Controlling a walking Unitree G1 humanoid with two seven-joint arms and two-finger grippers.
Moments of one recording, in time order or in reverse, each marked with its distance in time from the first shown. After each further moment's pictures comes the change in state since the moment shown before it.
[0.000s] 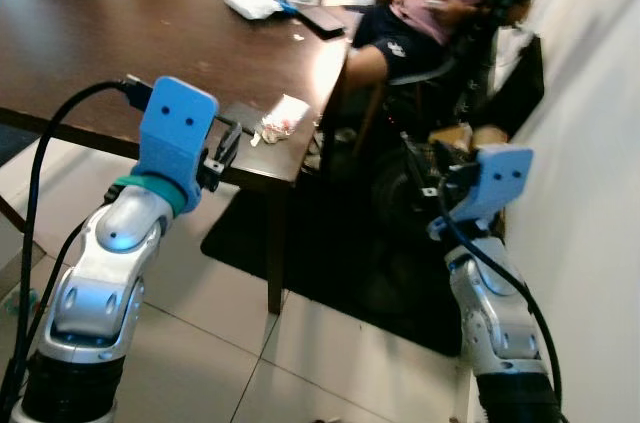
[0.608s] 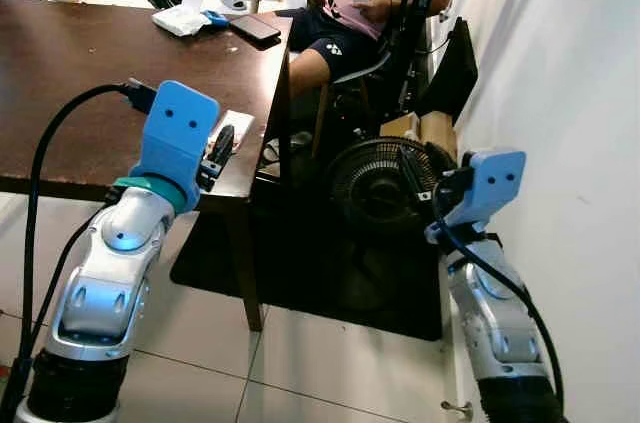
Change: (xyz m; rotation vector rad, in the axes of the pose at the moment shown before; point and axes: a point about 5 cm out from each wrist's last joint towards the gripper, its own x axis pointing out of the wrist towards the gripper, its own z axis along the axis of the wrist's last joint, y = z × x) left arm 0.005 -0.006 0.002 0.053 -0.014 0.018; right arm -0.006 -0.006 -0.002 -0.021 0.003 -0.016
